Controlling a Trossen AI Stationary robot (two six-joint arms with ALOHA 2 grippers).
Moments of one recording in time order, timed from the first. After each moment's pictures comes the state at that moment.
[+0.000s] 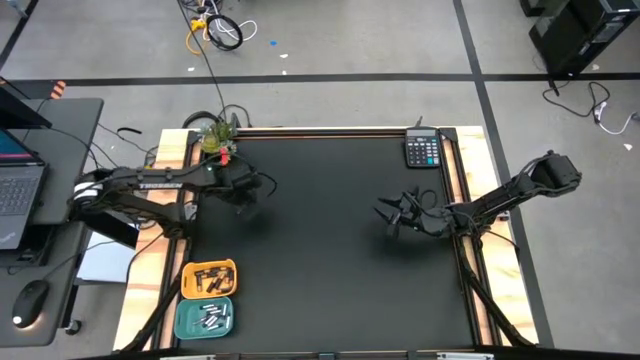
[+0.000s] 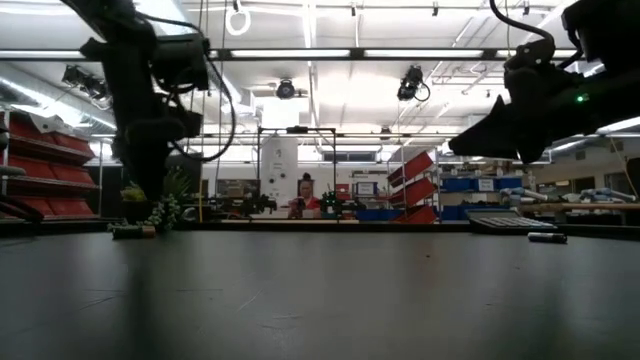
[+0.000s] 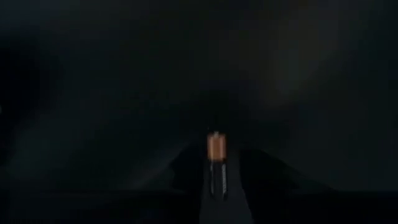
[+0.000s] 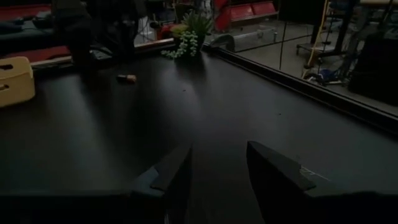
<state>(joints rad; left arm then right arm) 0.30 1.20 0.69 -0.77 -0.15 -0.38 0.26 1.16 0.13 0.71 0.76 0.29</state>
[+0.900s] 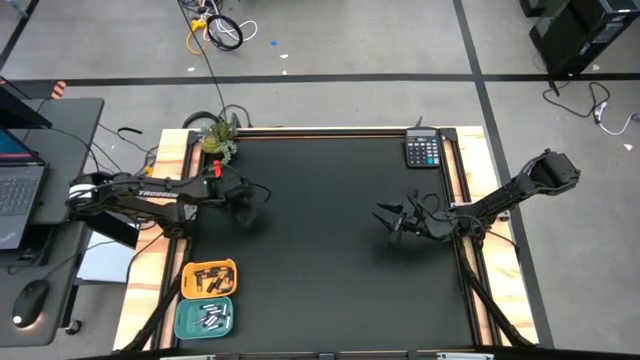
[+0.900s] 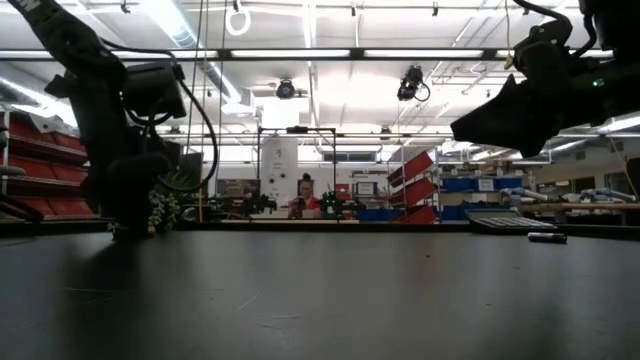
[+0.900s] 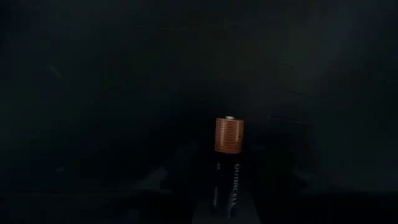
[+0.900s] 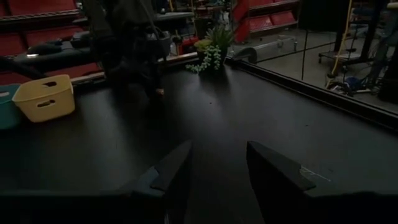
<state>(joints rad) 0.29 1.17 0.41 -0.49 -0.13 -0.54 0.34 1.16 0.13 0.79 0.77 0.29</state>
